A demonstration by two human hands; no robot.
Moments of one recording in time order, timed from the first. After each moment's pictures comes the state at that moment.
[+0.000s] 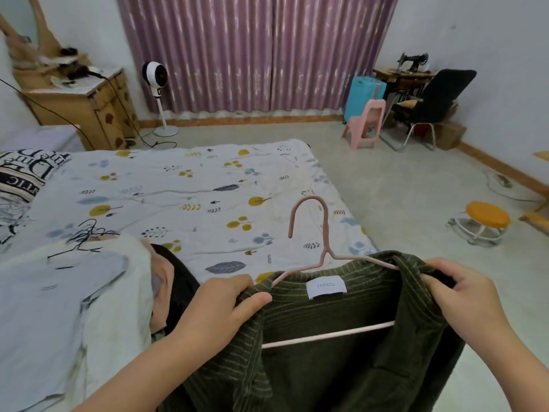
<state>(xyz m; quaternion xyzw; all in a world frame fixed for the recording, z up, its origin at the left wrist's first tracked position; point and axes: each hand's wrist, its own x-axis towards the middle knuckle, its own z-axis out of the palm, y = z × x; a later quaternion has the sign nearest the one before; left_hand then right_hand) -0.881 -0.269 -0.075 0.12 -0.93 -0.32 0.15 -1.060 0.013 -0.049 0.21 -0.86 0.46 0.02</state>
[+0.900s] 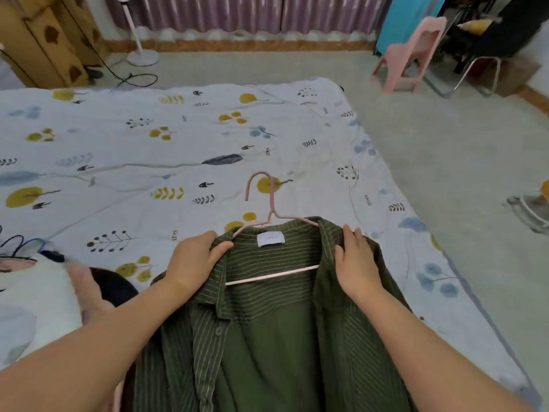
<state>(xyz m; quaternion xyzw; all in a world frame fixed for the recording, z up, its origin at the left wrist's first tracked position) -1.194 -0.600 -0.315 0.27 -0.94 -0.20 0.09 -1.346 -0.359 -0.304 0.18 -0.95 0.22 -0.14</state>
